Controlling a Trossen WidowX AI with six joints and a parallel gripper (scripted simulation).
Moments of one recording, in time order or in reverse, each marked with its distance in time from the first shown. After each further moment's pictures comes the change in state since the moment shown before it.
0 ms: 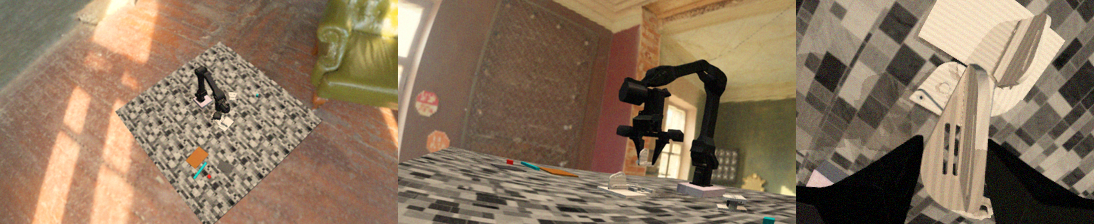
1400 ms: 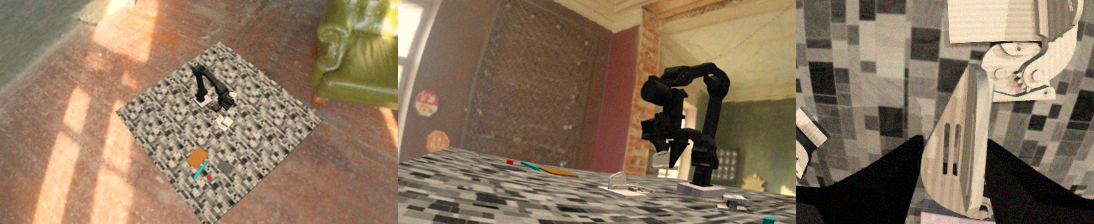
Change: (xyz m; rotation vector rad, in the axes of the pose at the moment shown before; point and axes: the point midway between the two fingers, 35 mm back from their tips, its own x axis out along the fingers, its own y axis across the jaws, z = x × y) arm 0.002 0.061 0.012 0.592 0.002 0.014
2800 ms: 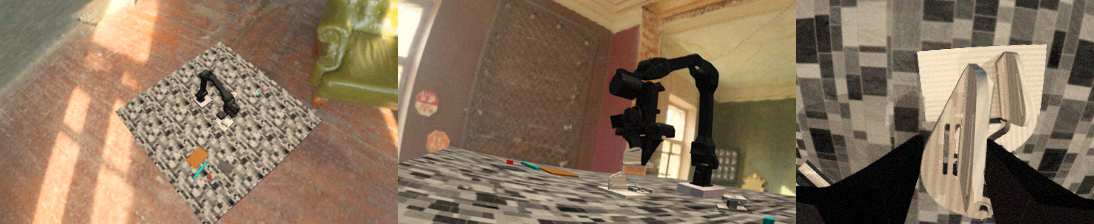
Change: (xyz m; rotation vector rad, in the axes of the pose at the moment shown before) arm -0.001 -0.021 0.079 0.019 -0.006 -0.007
